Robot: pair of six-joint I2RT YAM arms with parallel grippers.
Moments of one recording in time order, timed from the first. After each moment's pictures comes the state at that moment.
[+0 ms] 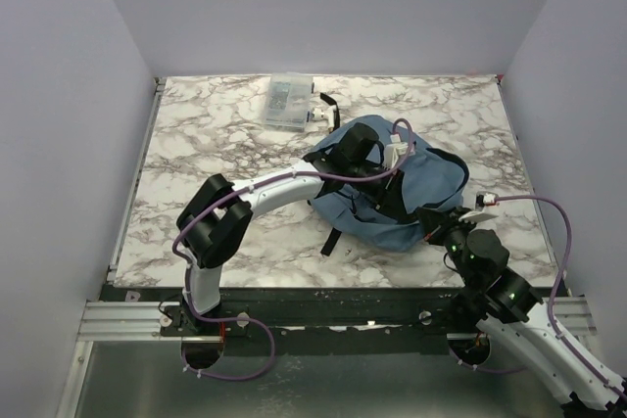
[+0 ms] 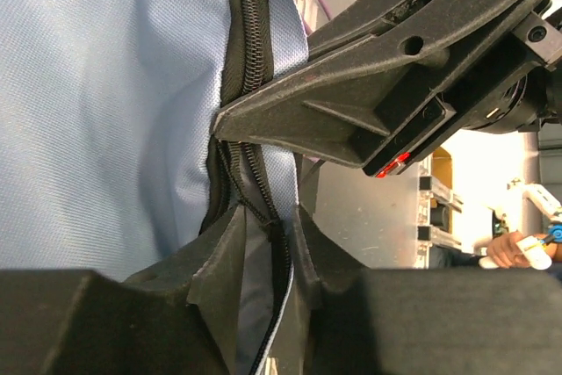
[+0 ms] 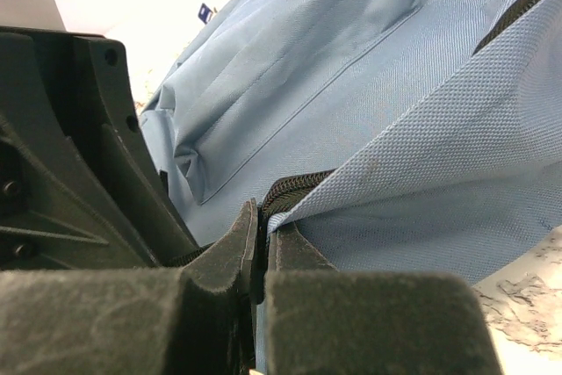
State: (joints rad) left arm -0.88 1.90 1.43 -0.10 0.91 -0.46; right arm 0.69 0.16 0.28 -0.31 0.46 0.66
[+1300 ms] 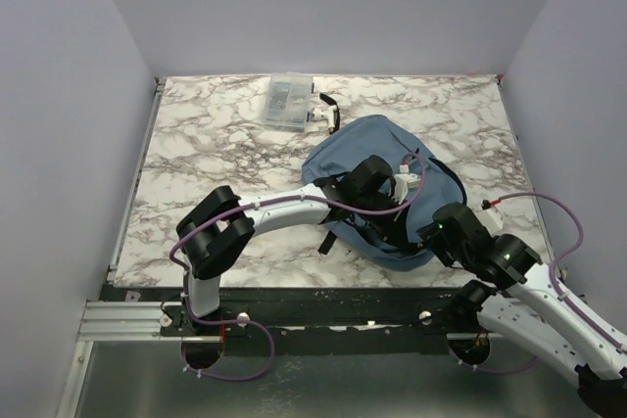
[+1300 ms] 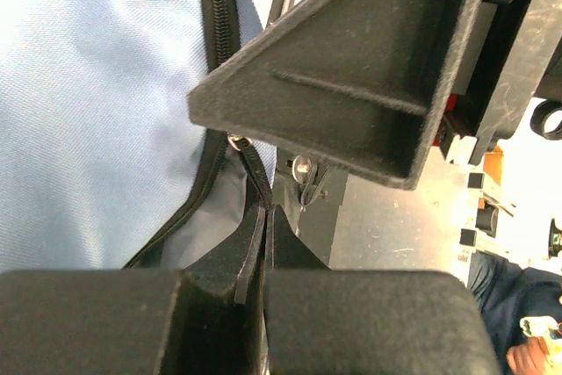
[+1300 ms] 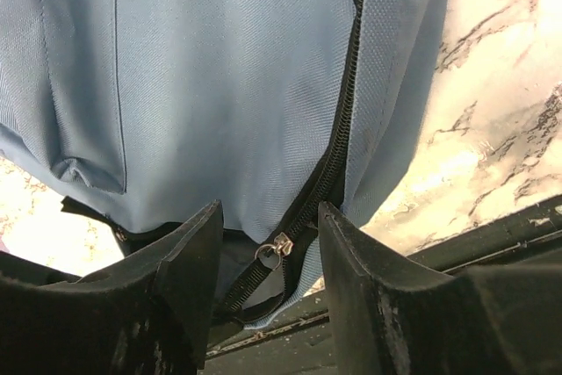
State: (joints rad) left arm -1.03 1.86 1.31 -0.09 0.71 -0.45; right arm 0.69 0.63 0.62 -0.98 0.43 1.44
